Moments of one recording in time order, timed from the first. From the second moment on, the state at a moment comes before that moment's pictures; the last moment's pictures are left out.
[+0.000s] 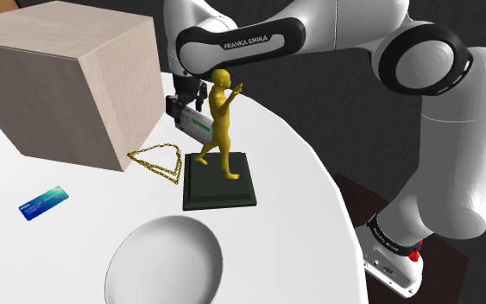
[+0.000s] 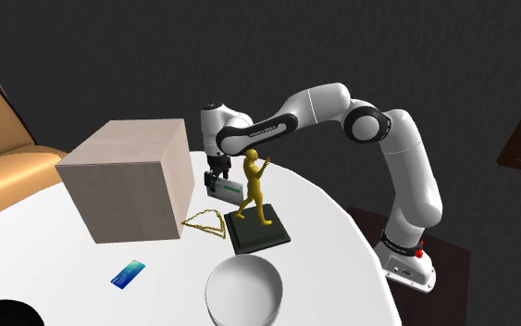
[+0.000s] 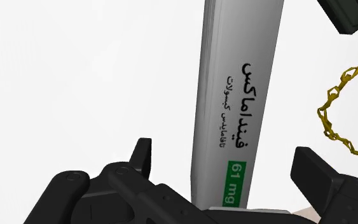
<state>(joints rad) 0.24 0.54 0.26 -1.41 -0.20 1.96 0.31</state>
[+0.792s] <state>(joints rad) 0.24 0.54 0.26 -1.42 -0.20 1.97 0.31</state>
